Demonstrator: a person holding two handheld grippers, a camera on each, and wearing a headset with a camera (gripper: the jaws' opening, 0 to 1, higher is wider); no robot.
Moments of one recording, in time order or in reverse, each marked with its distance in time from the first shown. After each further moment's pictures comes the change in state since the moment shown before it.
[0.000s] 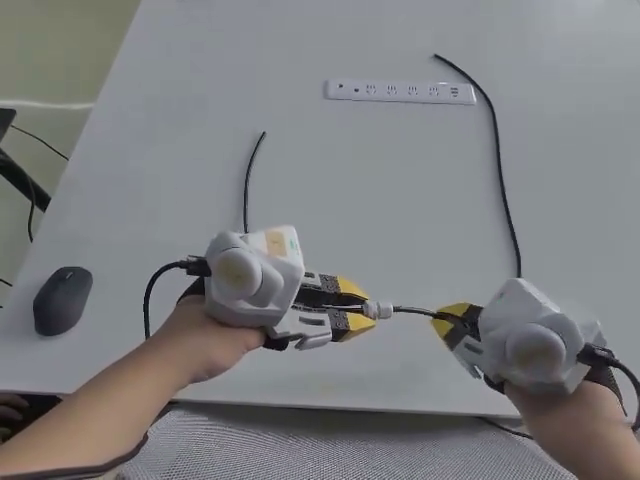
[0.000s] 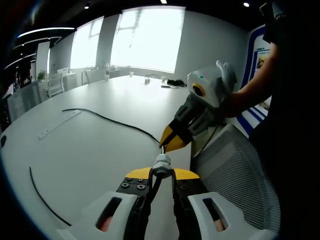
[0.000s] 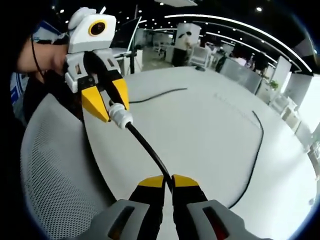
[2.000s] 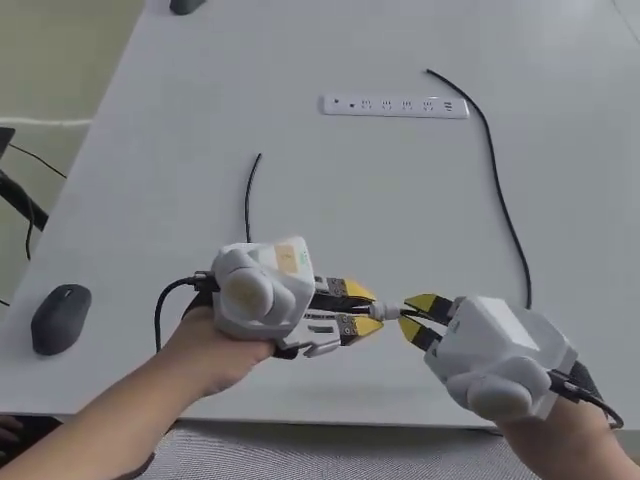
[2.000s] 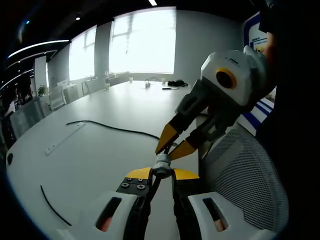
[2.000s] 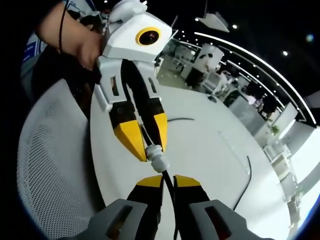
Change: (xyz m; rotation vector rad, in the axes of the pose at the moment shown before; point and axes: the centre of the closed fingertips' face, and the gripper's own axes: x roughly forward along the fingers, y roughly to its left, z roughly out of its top) left arm 0.001 0.008 0.014 0.107 -0.015 0.043; right arm -0.009 0.033 0.070 -0.361 -0.127 -0.032
